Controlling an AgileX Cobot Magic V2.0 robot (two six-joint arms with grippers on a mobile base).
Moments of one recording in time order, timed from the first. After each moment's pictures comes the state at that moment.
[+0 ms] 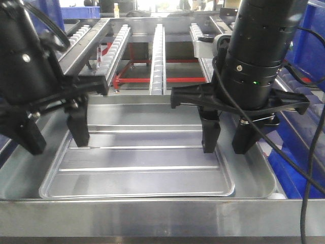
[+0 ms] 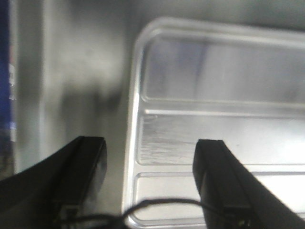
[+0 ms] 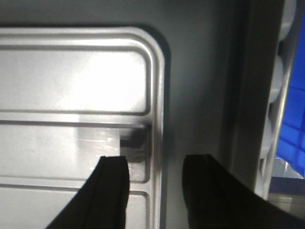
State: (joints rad) left arm -0.57 1.64 -1.03 0.04 0.68 -0.59; right arm 0.55 1.72 -1.09 -0.10 0.65 0.65
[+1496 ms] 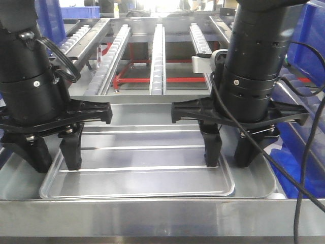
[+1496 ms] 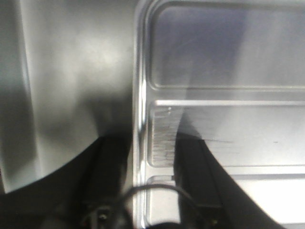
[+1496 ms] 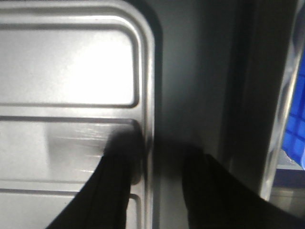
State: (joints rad) left arm -0.59 1.71 -1.03 0.08 0.70 -0.59; right arm 0.55 1.77 -1.10 -0.09 0.68 0.65
